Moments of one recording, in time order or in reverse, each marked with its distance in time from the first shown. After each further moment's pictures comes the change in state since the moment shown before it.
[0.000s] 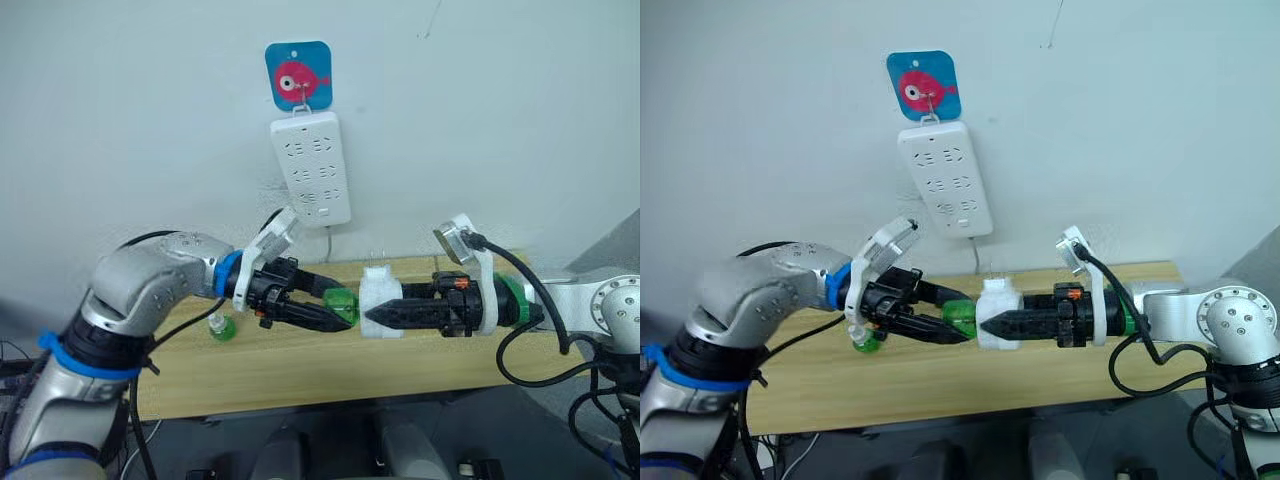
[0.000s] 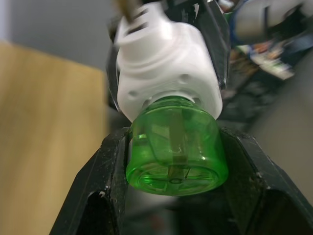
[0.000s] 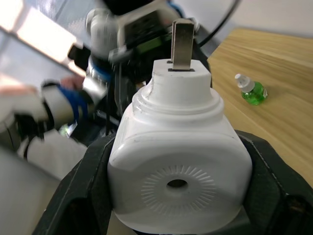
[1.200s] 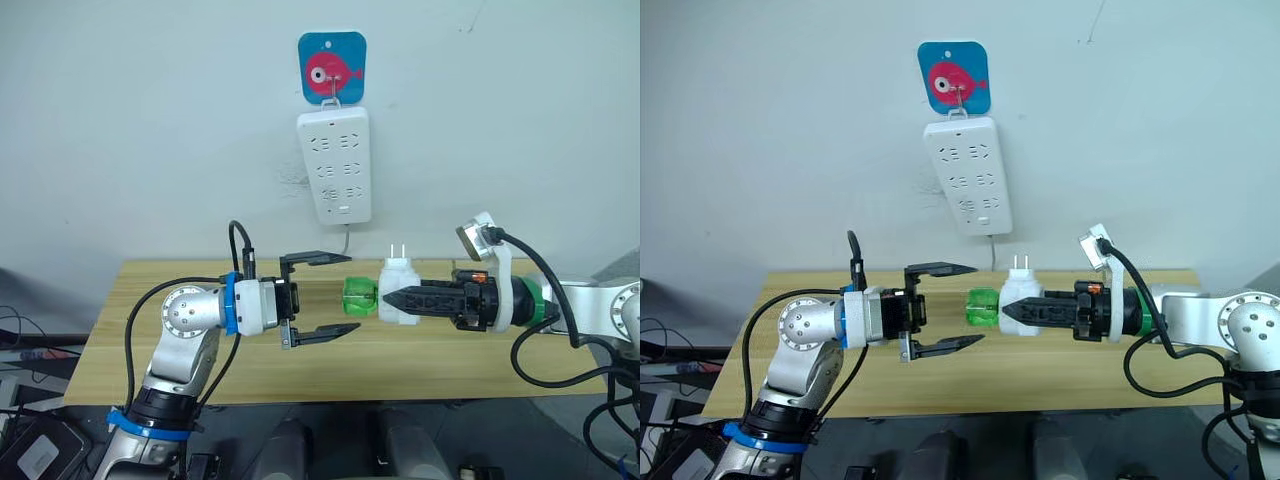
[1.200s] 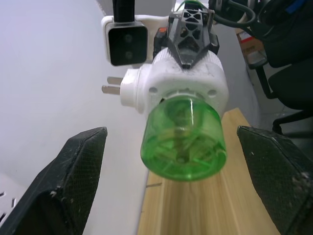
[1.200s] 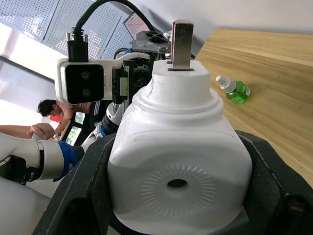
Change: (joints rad) left arm 0.394 -0.344 0.076 0.115 0.598 -1.485 0.029; right arm 0.088 -0.032 -0.067 0.093 0.161 -0.019 -0.156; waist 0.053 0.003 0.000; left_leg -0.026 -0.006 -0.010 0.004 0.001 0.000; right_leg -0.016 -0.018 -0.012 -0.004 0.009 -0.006
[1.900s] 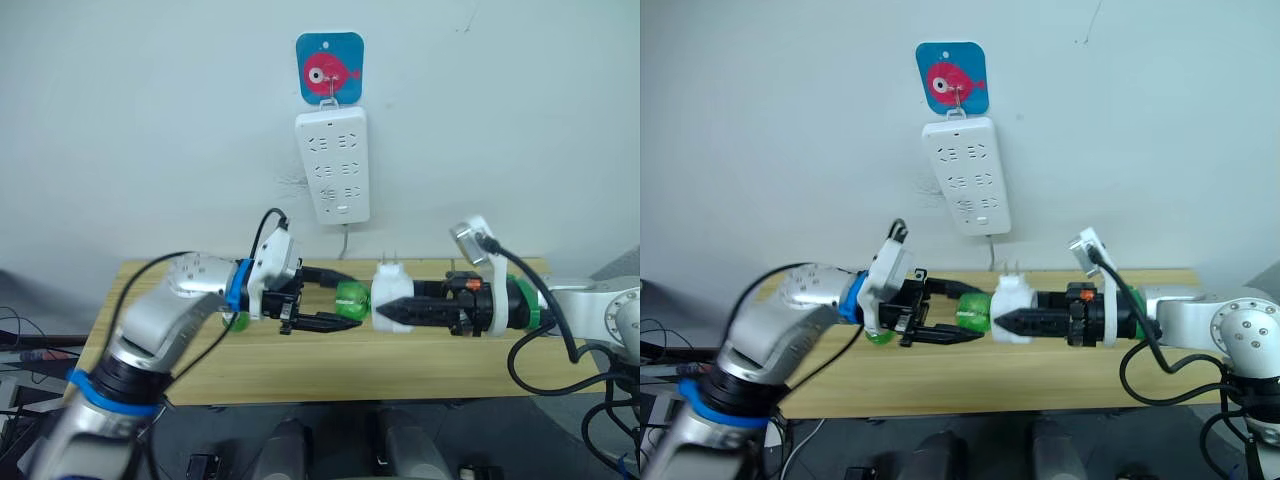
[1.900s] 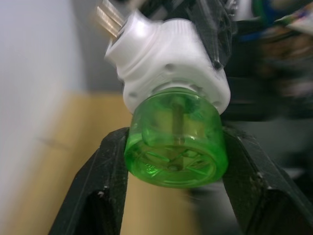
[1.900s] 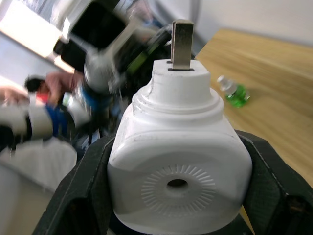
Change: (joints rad) left arm -0.301 0.345 -0.087 -0.164 -0.538 1.226 0.000; right arm -0.005 0.001 0.021 -0.147 -0.194 -0.025 0.171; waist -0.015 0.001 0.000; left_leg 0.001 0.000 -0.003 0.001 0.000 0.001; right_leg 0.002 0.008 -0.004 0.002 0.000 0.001
